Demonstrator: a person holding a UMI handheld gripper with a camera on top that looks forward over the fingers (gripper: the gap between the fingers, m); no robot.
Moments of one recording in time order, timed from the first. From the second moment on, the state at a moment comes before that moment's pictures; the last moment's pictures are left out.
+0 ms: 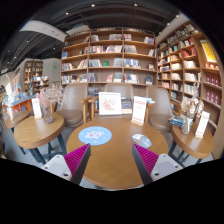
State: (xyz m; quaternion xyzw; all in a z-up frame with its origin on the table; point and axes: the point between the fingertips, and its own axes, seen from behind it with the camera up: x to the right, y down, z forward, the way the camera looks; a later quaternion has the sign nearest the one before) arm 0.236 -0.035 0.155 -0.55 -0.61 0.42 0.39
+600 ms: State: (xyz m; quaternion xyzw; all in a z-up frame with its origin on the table) arm 0.187 0.118 0.103 -0.61 -0.58 0.33 0.42
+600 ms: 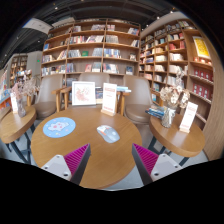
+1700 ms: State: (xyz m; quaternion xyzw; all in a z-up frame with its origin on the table) arm -0.016 0.142 -0.012 -0.64 -0.62 0.29 0.34
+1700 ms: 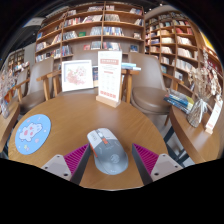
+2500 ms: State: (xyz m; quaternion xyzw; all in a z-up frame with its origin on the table) arm -0.055 0.108 0.063 -0.66 -0.58 0.32 0.36
